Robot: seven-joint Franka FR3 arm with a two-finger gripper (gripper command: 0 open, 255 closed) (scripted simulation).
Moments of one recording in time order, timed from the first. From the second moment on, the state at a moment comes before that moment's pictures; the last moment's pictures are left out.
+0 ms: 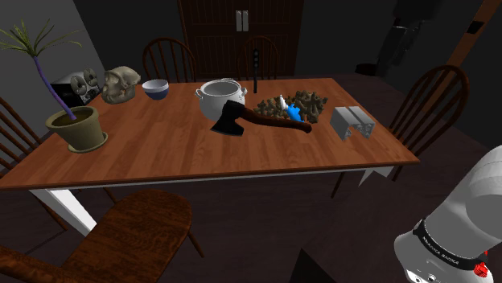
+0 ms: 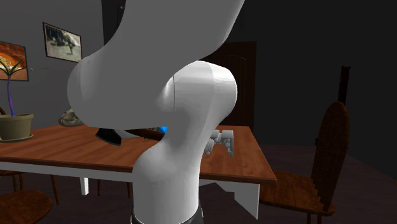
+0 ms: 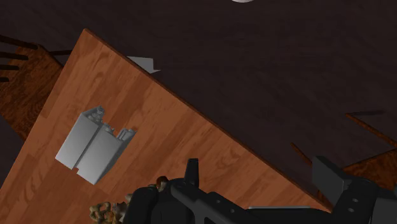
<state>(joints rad) -0.02 -0.82 0.00 -2.27 -0.06 1.50 -0.09</state>
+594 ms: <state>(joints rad) -0.08 -0.72 -0.13 -2.35 -0.12 1.65 -0.15</state>
